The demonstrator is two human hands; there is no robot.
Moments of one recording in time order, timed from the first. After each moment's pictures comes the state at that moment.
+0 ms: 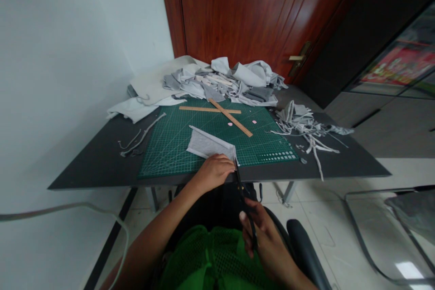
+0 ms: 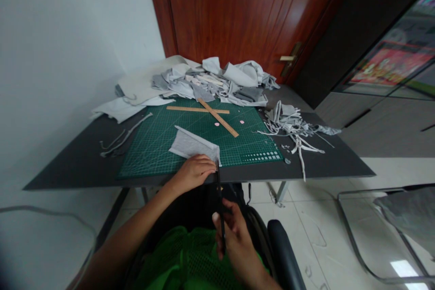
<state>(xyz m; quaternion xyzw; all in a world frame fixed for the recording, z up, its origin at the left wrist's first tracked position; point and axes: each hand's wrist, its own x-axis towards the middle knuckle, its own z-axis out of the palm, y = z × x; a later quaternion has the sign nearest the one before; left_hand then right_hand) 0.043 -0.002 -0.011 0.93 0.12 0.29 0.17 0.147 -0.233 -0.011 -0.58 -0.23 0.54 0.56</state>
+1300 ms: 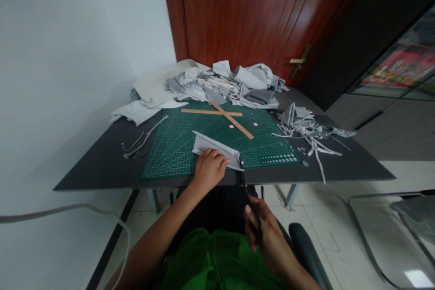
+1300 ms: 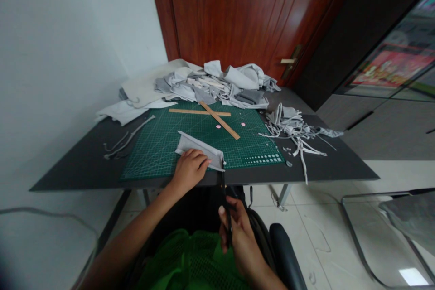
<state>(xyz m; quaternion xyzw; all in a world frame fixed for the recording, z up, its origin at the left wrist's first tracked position) 0.040 -0.009 0.003 0.88 0.34 0.32 0.04 0.154 -0.217 0.004 -0.58 -0.22 0.54 0.56</state>
